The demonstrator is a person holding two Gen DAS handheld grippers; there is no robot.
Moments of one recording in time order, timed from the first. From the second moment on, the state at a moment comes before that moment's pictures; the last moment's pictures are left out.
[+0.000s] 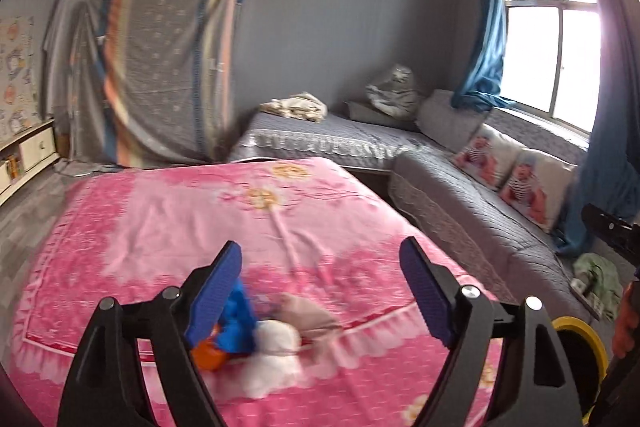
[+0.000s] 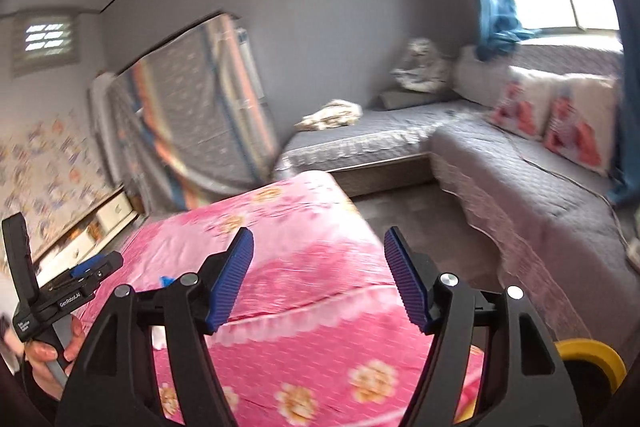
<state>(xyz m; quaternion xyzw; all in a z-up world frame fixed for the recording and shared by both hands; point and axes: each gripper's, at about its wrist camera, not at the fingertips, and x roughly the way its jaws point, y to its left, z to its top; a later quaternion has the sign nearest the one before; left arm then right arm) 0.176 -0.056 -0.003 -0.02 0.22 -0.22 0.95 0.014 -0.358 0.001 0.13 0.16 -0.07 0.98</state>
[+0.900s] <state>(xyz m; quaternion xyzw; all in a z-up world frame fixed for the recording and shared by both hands) 0.219 0.034 -0.096 0.03 0.34 -0.17 0.93 0.164 -0.226 -0.106 -0.04 0.36 0.08 0.93</state>
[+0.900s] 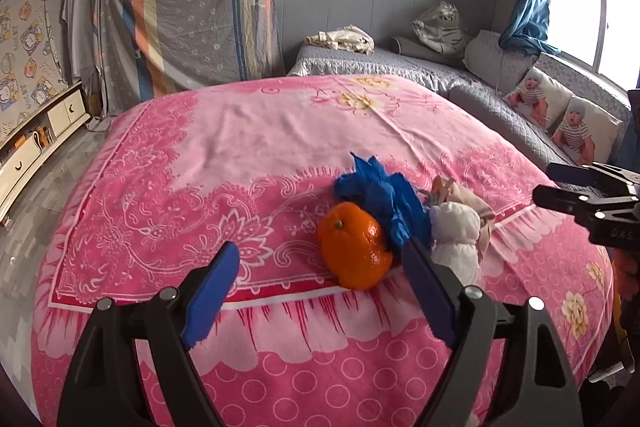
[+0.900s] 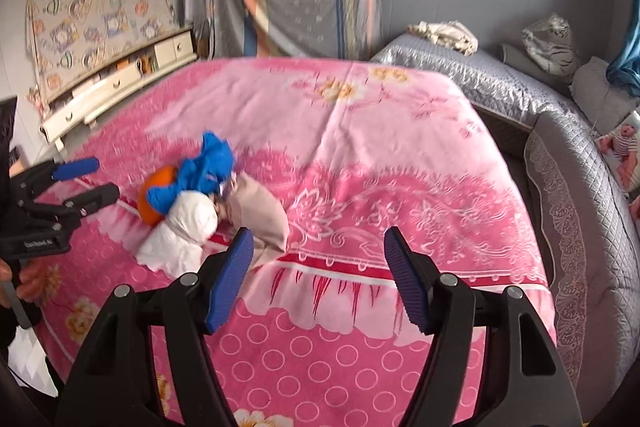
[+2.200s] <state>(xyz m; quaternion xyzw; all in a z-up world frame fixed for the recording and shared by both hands) 0.304 0.005 -0.126 0.05 0.46 -0.19 0.86 0.238 -0.194 -0.151 -0.08 0.46 0.18 0.87</state>
